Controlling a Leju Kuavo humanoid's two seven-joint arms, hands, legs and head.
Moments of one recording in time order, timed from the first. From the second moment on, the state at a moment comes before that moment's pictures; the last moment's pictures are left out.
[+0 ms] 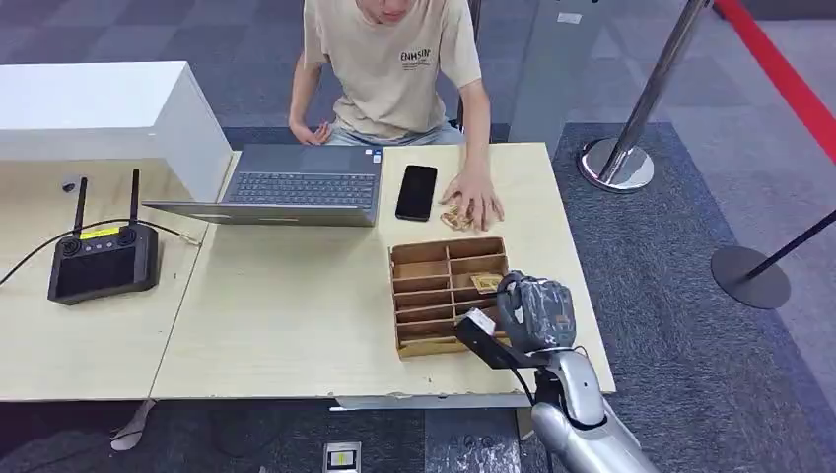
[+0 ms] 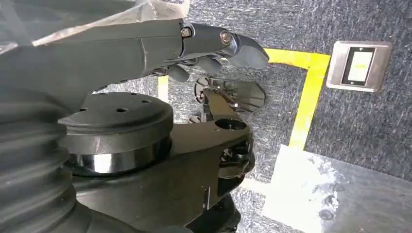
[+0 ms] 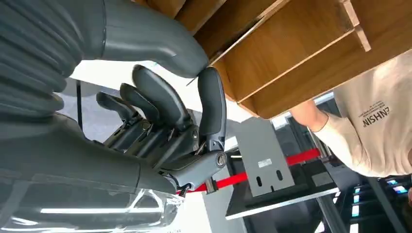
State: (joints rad) left arm -0.11 0.04 -1.03 -0.21 1.22 0.20 -0.12; right arm -0.23 -0.20 0.50 -1.29 1.02 -0.70 0.27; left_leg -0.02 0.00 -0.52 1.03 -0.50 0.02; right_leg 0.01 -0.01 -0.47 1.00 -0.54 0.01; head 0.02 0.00
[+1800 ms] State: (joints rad) left arm -0.11 0.04 -1.03 -0.21 1.22 0.21 -0.11; right arm -0.22 -0.21 0.51 -1.29 1.05 -0.70 0.25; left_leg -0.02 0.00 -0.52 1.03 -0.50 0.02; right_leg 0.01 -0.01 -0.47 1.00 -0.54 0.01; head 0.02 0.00
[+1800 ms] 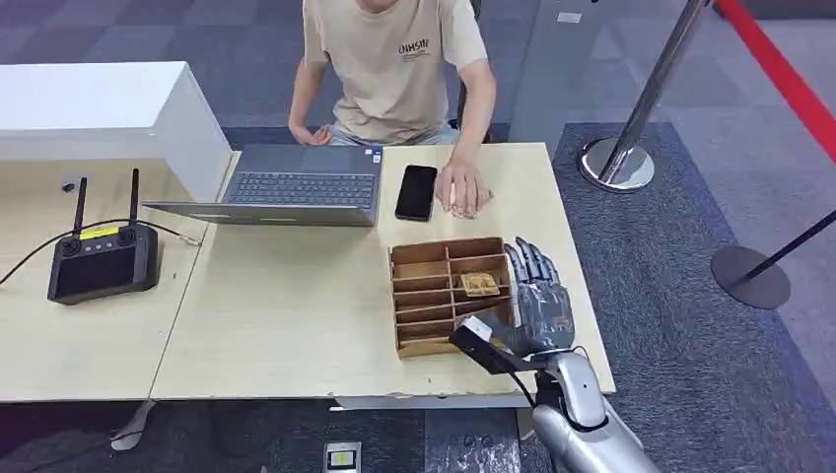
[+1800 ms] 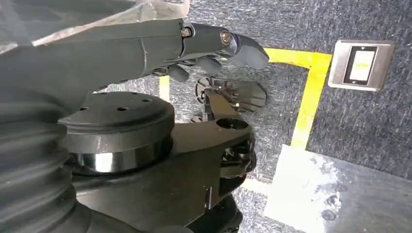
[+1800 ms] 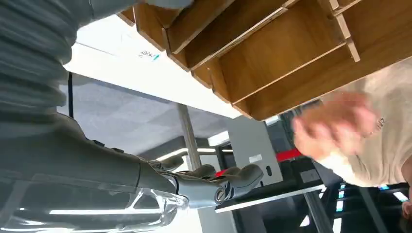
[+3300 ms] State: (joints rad) left arm -0.11 0.04 -1.03 -0.21 1.22 0.21 -0.11; right arm -0.21 -0.20 0.49 -1.29 1.04 -0.70 0.23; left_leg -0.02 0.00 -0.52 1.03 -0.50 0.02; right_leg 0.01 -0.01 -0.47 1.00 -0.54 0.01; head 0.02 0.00
